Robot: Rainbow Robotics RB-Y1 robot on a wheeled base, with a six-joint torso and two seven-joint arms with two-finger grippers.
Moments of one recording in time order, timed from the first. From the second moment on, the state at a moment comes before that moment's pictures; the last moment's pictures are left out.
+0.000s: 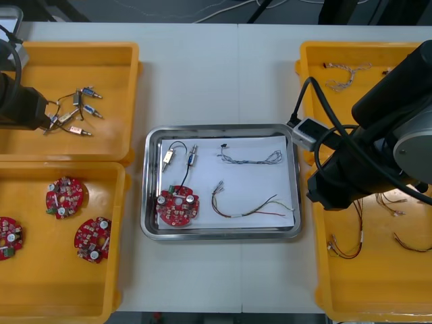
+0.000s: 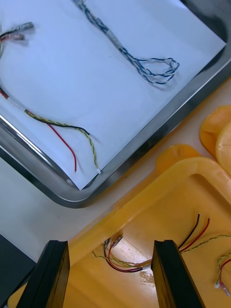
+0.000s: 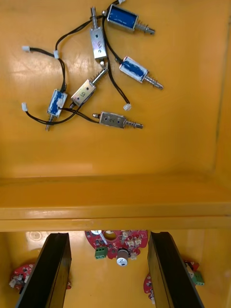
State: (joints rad) right arm -0.52 -0.73 0.30 -2.27 -0.88 1.92 1.42; left arm -0.54 0.78 0.13 -1.91 0.72 1.91 -1.28
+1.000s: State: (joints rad) right arm -0.74 -0.54 0.85 -2.14 -0.71 1.80 1.60; left arm -0.49 0.78 0.14 -1.95 0.77 1.91 -1.28
